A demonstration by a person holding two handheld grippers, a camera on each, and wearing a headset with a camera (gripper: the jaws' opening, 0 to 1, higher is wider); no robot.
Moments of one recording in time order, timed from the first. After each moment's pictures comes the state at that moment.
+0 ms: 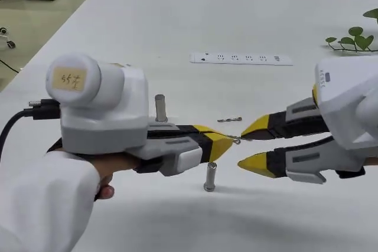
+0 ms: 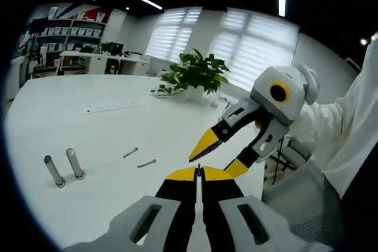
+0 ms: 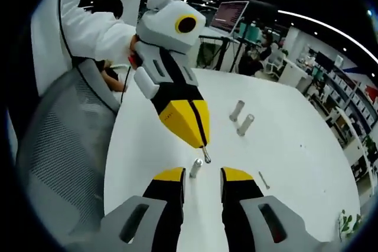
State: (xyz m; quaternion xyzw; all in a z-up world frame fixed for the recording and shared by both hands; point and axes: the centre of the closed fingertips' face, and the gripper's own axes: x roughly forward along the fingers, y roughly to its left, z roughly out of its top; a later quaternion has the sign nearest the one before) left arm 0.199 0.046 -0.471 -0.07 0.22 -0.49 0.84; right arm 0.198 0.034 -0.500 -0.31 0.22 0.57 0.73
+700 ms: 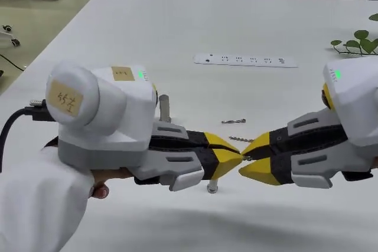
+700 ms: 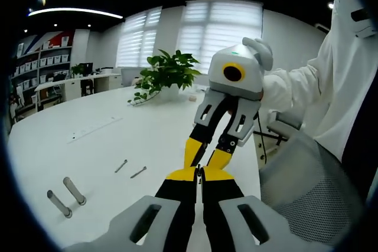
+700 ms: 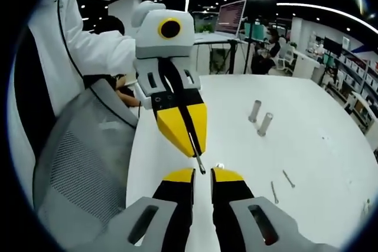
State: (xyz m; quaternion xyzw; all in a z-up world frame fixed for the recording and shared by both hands) left arm 0.178 0.040 -0.471 0.03 0.18 -0.57 0.80; right arm 0.175 0.044 -0.501 -0.24 0.25 0.62 0.71
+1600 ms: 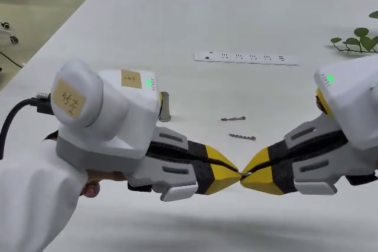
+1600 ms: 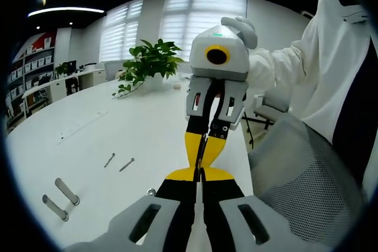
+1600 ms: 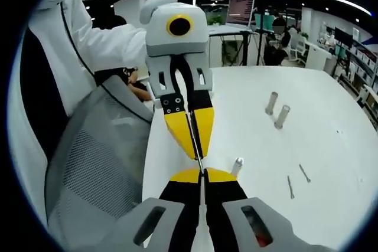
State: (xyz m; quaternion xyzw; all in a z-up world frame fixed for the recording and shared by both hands) left arm 0.158 0.041 -0.486 0.06 0.21 -0.61 0.76; right arm 0.156 0.043 -0.506 -0.23 0.29 0.64 0.67
